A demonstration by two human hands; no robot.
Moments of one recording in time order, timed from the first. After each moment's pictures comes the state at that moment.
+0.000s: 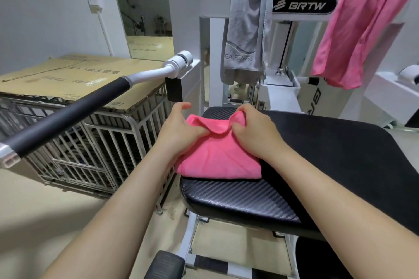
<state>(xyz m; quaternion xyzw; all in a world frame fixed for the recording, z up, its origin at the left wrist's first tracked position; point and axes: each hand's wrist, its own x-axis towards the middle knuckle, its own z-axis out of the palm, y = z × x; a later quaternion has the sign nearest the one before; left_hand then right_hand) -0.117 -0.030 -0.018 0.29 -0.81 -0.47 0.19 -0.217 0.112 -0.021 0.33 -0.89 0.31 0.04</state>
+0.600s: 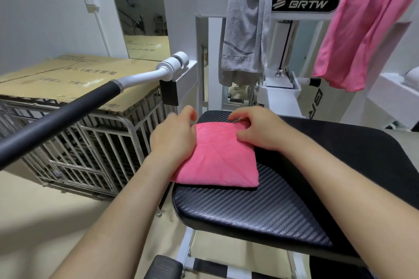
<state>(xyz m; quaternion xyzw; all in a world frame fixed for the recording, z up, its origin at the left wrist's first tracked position) -0.143 -0.041 -0.029 0.27 -0.93 -0.14 0.19 -0.261 0.118 -0.002 0.41 -0.88 0.21 -0.06</state>
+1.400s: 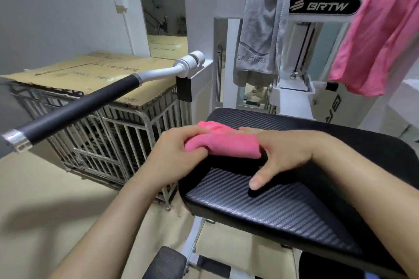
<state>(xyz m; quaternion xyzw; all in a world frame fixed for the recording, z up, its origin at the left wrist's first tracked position) -0.076 -0.012 -0.033 0.13 -0.89 -0.37 0.24 -0.250 0.151 0.004 0.60 -0.75 0.08 -0.26</state>
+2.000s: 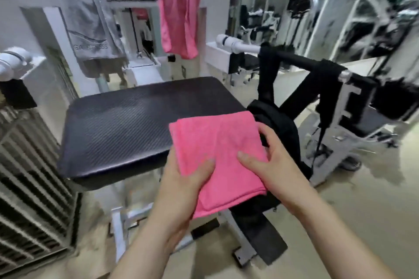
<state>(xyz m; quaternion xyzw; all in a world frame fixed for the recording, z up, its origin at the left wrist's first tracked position) 0.004 0.190 -0.049 -0.02 -0.58 -0.82 0.01 -0.015 0.364 -0.043 0.04 -0.79 0.61 0.01</state>
